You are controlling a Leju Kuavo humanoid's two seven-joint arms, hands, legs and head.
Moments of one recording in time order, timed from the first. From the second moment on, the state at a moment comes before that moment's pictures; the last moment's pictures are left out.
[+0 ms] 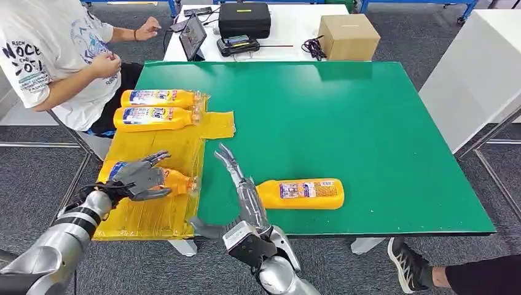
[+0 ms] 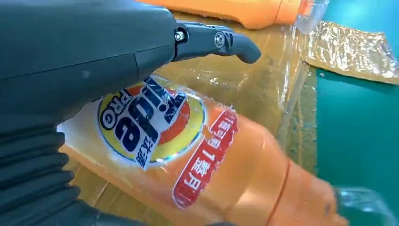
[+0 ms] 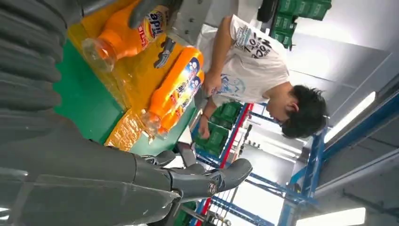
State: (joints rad) left arm -0.67 0.12 -0.07 -0.42 -0.96 -0.13 -0.46; right arm -0.12 0.26 0.68 -1.35 0.30 -0.25 -0.61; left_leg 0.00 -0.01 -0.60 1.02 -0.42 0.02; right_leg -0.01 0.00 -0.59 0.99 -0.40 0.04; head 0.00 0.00
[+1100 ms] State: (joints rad) left arm -0.59 -0.06 0.21 -0.79 -0.35 0.66 -0.68; right arm -0.15 0.26 0.70 -1.25 0.26 -0.34 -0.59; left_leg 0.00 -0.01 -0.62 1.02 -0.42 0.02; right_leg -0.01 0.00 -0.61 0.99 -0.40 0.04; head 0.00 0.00
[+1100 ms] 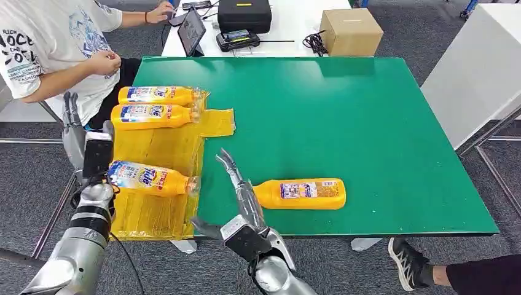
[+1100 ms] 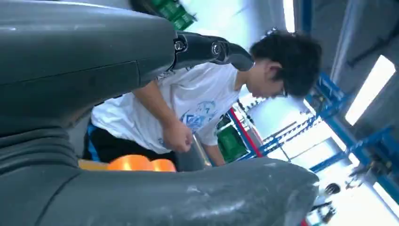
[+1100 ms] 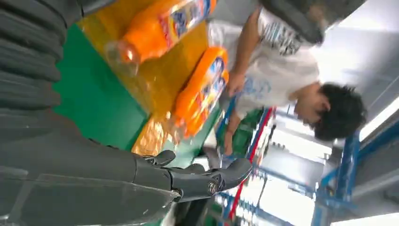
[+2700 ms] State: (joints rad) left arm -0.19 -0.17 0.02 -1.16 -0.39 0.46 -0.64; right arm -0.25 -0.13 0.47 -1.19 0.68 -0.04 -0.07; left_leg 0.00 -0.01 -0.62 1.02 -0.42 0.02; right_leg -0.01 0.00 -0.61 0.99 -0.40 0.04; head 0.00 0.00
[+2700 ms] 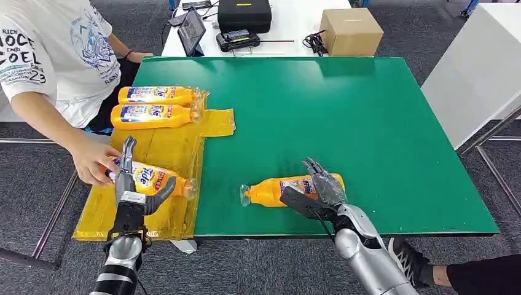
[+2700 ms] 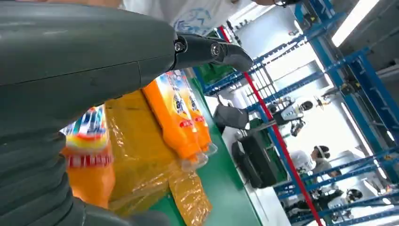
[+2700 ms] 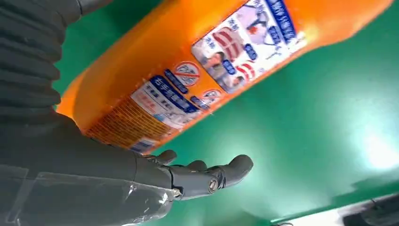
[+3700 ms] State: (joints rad) left arm -0.23 -0.19 -0.07 -1.07 -0.38 0.45 -0.61; right arm -0.52 -0.28 0.62 -0.99 0.54 0.31 -0.01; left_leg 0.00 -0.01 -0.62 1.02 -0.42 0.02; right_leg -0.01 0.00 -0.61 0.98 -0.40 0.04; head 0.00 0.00
